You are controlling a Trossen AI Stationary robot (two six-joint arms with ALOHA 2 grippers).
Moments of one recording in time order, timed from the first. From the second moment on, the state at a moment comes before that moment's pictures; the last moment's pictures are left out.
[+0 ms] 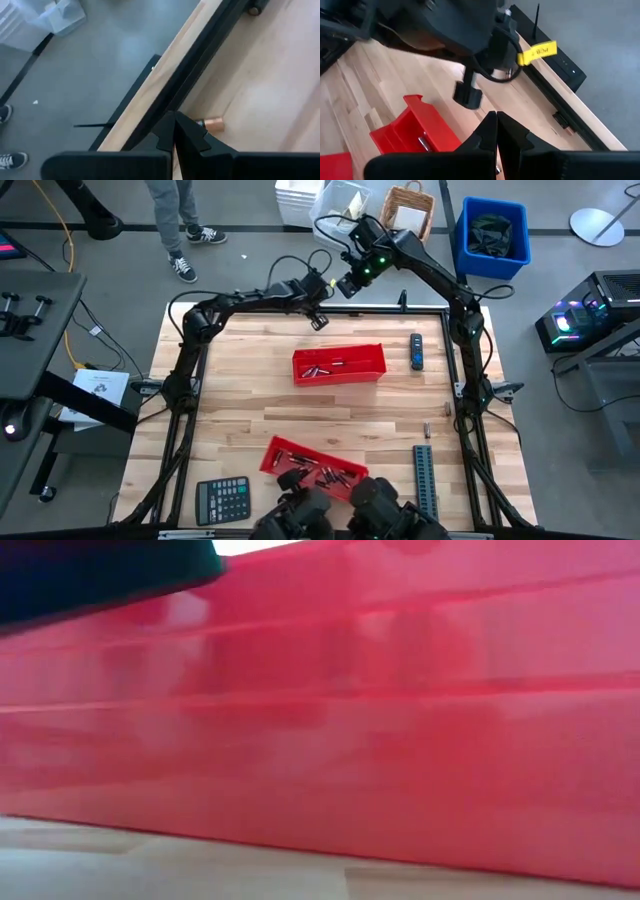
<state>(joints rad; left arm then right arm) 0.64 2.19 1.68 -0.47 -0.20 0.16 -0.71 2.12 2.34 -1.27 -0.29 0.06</state>
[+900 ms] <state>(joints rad) 0.75 2.06 1.68 -0.61 0.09 0.19 -0.71 2.12 2.34 -1.25 -0.29 0.09</state>
